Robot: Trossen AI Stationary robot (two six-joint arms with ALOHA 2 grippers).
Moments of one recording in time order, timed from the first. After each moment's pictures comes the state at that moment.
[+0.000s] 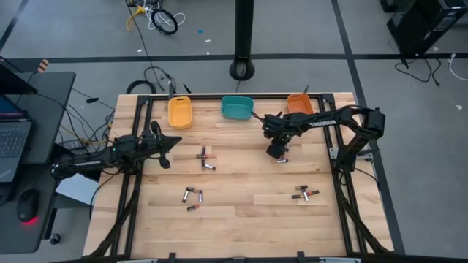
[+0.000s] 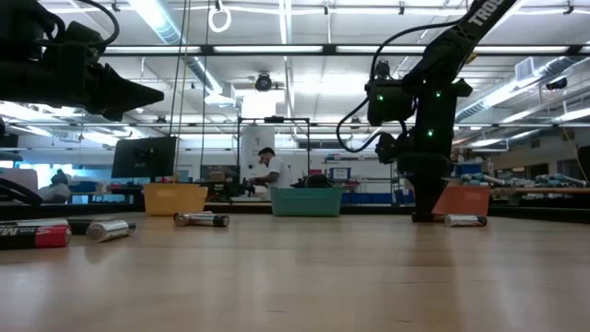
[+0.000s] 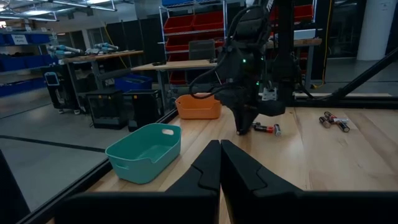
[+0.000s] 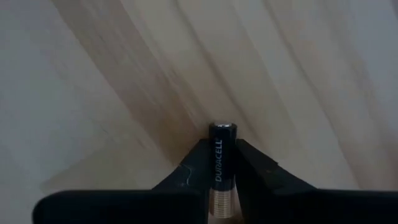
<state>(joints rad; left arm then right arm) 0.14 0.00 0.01 0.03 -0.19 0.07 -0.38 1.68 0.87 -0.60 0.06 0.16</state>
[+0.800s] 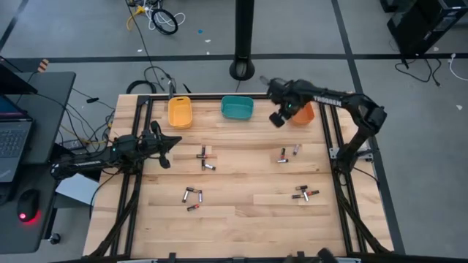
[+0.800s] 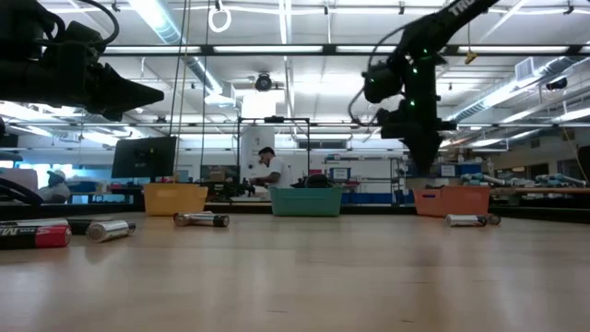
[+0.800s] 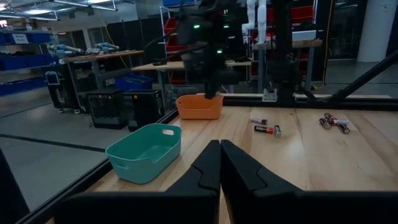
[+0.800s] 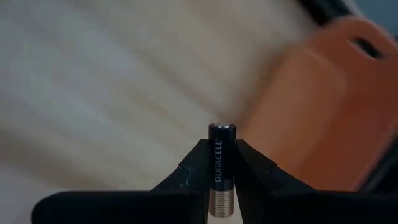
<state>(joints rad) 0.14 0.00 0.01 0.04 -0.19 0.07 -0.66 1.68 1.26 -1.06 0.21 0.28</state>
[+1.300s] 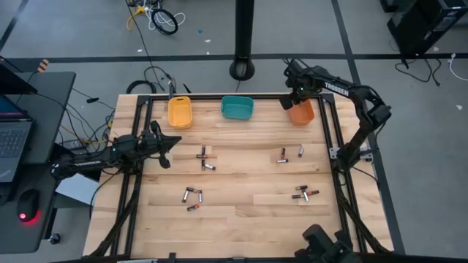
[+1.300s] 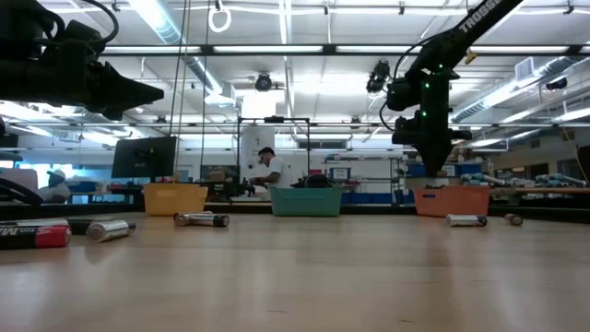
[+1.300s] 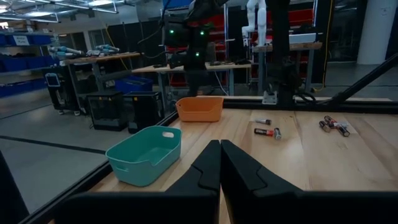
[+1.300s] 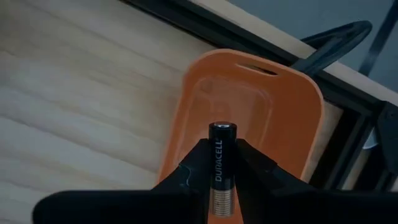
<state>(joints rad) 0.14 0.00 0.01 0.05 -0.19 0.07 -0.94 1.68 1.26 -0.95 0.15 0.21</state>
